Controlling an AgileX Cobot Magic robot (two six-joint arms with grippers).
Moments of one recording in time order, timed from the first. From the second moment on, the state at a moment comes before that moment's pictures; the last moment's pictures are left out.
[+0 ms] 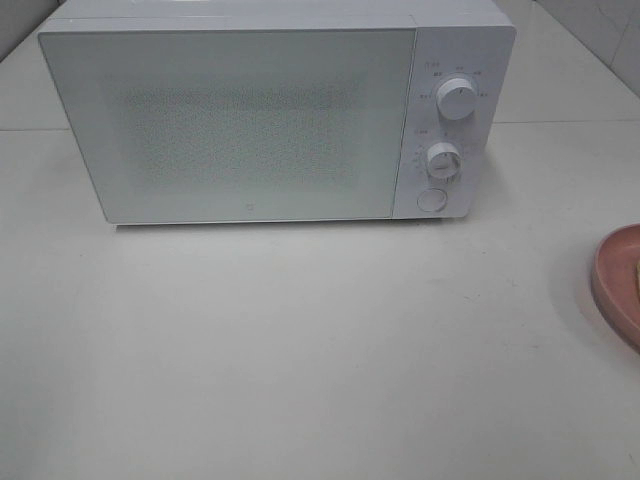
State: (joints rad) left arm 0.01 0.00 -0.50 0.00 1.04 0.03; right arm 0.02 0.00 -0.54 0.00 1.02 0.05
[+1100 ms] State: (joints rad) left arm 0.01 0.00 -0.50 0.00 1.04 0.03; right arm 0.02 0.40 -0.54 0.01 0.68 0.05
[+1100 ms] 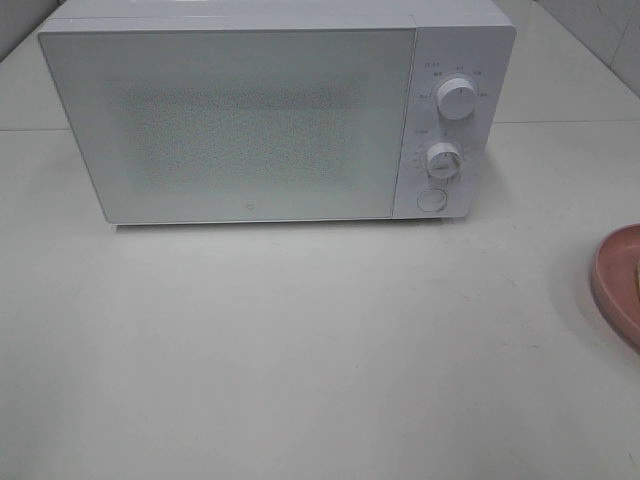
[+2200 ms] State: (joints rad) left arm 0.01 0.00 -0.50 0.00 1.04 0.03; right arm 0.02 0.91 -0.54 0.00 0.18 0.05
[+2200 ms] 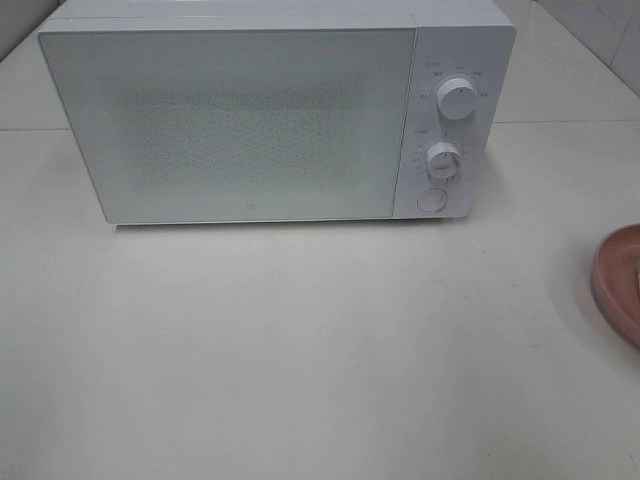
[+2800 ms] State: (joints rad) left arm 0.01 0.00 -0.50 0.00 1.04 0.03; right arm 0.02 1.17 -0.30 -0.01 -0.53 0.05
